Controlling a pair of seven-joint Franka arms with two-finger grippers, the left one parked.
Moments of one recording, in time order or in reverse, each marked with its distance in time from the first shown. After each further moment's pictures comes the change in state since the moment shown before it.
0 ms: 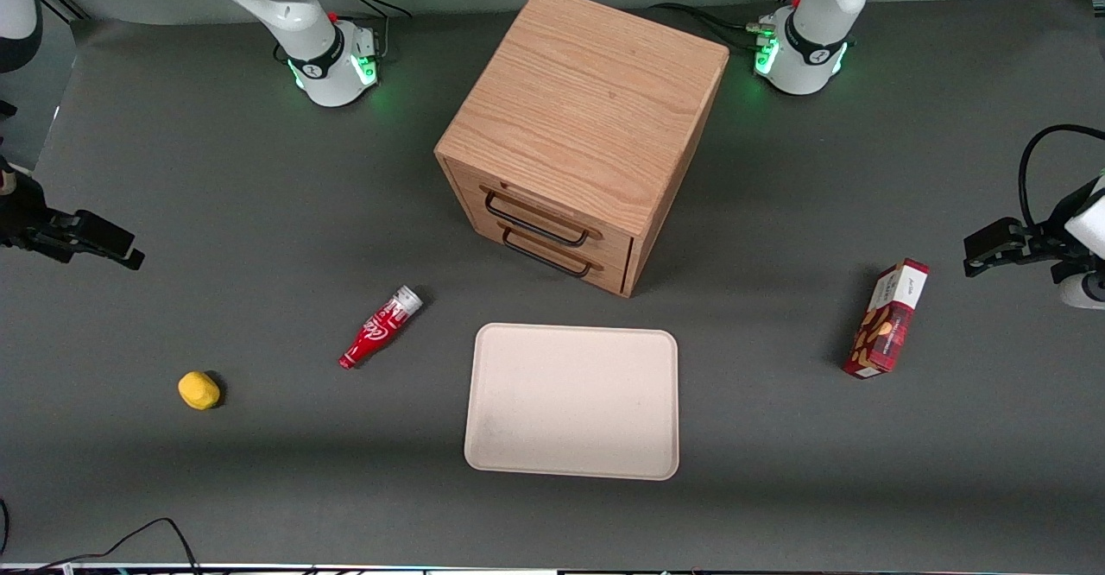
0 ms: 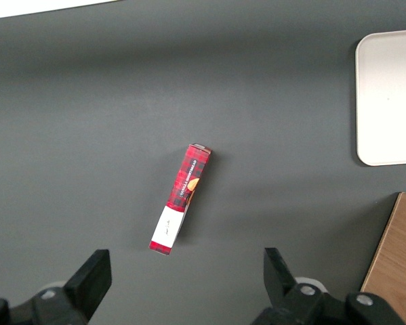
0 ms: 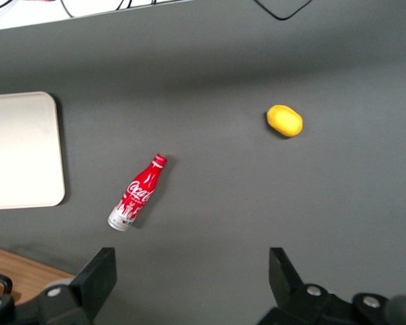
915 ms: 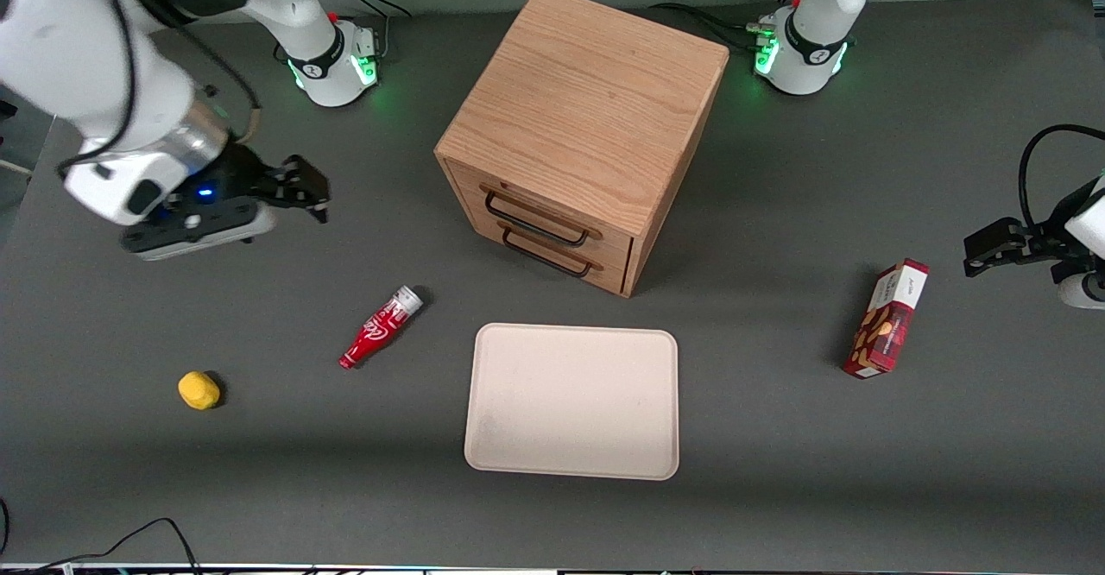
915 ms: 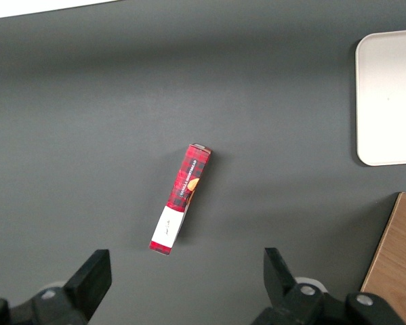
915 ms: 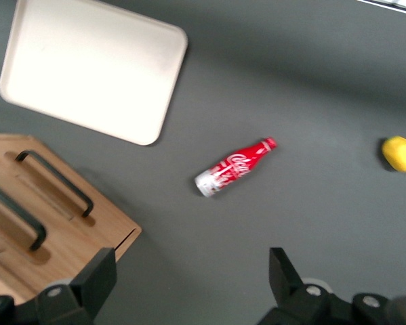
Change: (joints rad) arm 0.499 0.057 -0.115 0.068 0.003 -0.043 -0.020
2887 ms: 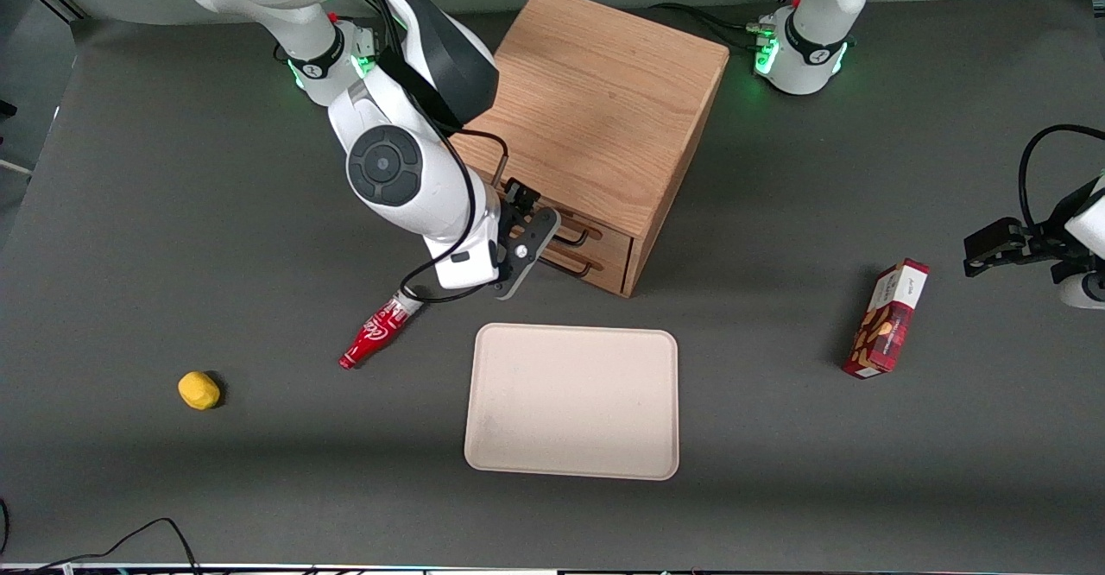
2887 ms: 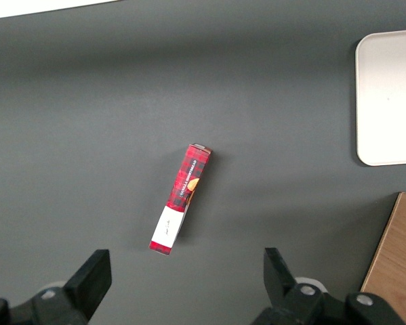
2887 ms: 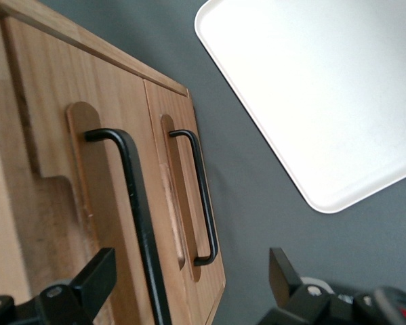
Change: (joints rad) arm 0.196 0.371 0.016 0.113 0.275 0.167 -0.485
